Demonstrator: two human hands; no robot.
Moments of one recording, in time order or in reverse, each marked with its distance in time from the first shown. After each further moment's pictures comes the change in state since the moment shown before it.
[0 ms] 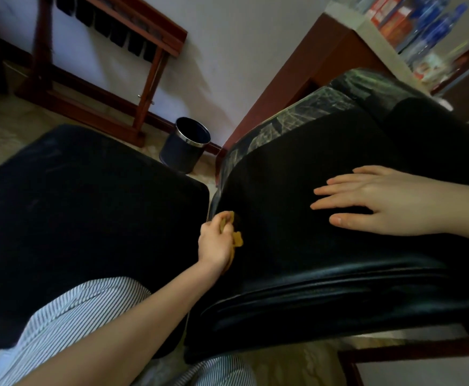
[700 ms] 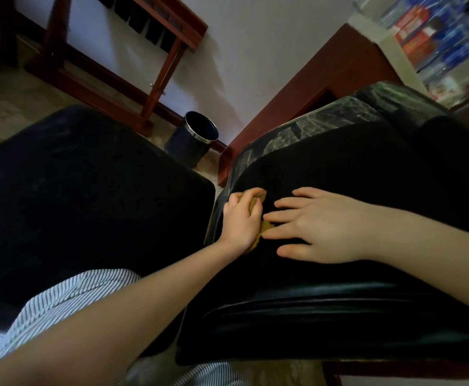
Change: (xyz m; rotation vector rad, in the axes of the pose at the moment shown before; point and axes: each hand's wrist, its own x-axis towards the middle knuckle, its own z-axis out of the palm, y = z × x) left_hand 0.003 0.048 0.000 0.150 -0.025 0.362; right_hand 0.054 -0.074 -0.010 -0.246 0.034 -0.240
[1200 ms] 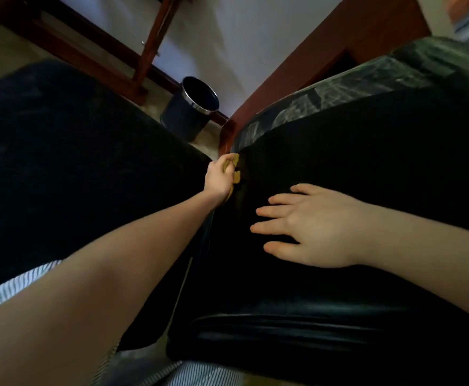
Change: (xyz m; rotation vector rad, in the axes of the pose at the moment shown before) left_hand 0.111 -0.101 0.018 -0.089 0.074 -0.241; right_hand 0.048 0.008 0.032 0.103 -0.130 0.011
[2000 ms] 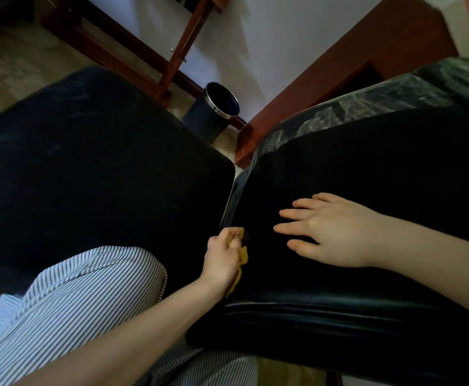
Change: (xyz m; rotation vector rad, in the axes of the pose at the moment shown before) left_hand -0.167 -0.036 -0.043 -0.235 -0.077 -0.251; right_hand 0.001 -0.009 0.001 0.040 0.033 0.031
